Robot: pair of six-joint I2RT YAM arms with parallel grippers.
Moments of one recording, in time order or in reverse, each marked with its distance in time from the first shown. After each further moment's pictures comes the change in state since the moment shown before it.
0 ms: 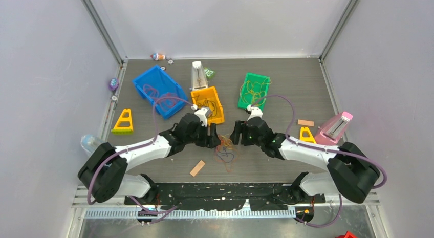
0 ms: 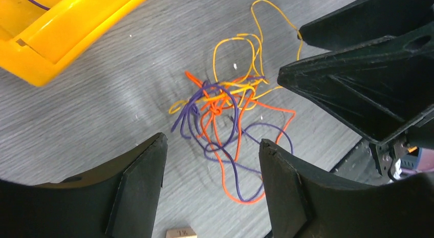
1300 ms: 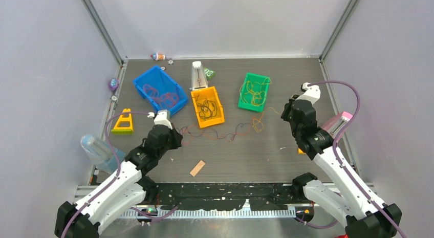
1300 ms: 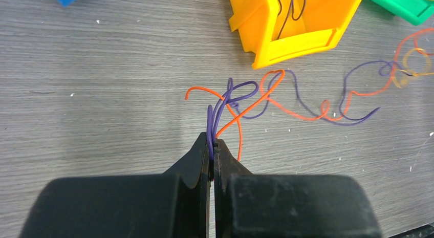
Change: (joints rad) left arm 0.167 -0.581 -0.199 -0.273 -0.383 -0.077; right arm -0.393 -0.435 0.185 -0.342 0.352 -0.174
